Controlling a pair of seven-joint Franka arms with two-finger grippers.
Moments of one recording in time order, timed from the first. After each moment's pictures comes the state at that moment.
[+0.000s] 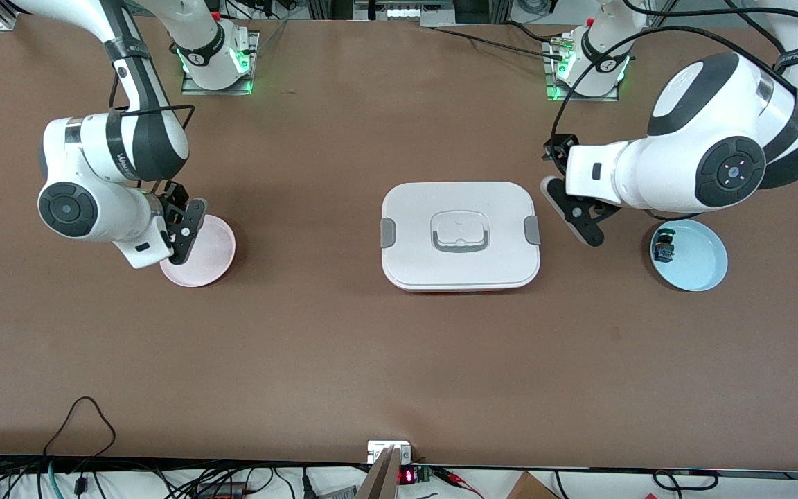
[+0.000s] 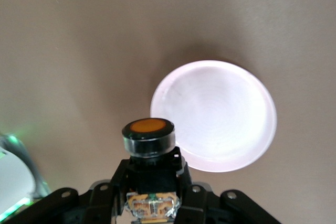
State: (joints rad) left arm 0.39 0.43 -0.84 -1.45 -0.01 1.40 0.24; right arm 0.24 0.32 -0.09 -1.80 -0.06 1.80 -1.08
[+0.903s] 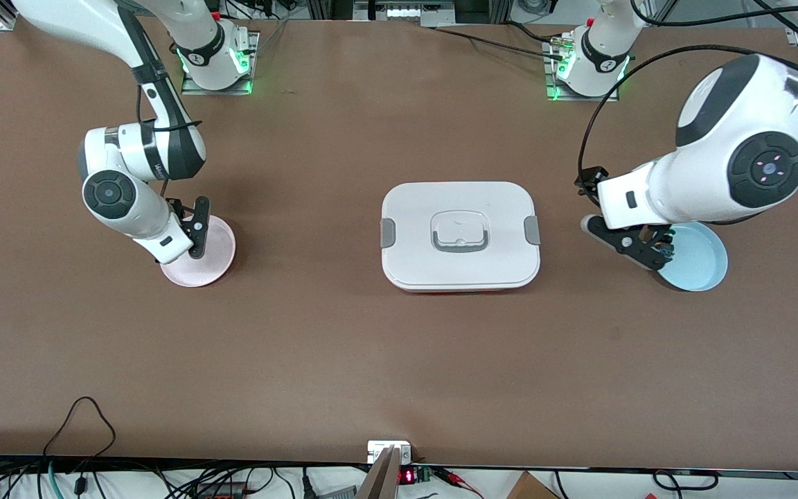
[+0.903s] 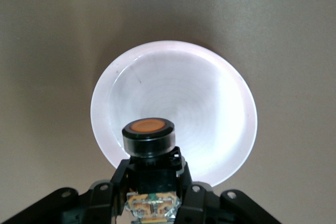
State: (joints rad) left arm 0.39 0.44 -0.80 -1.37 0.19 1.39 0.01; right arm 0.22 0.32 -0.09 -2.07 -0.21 2.24 -1.27
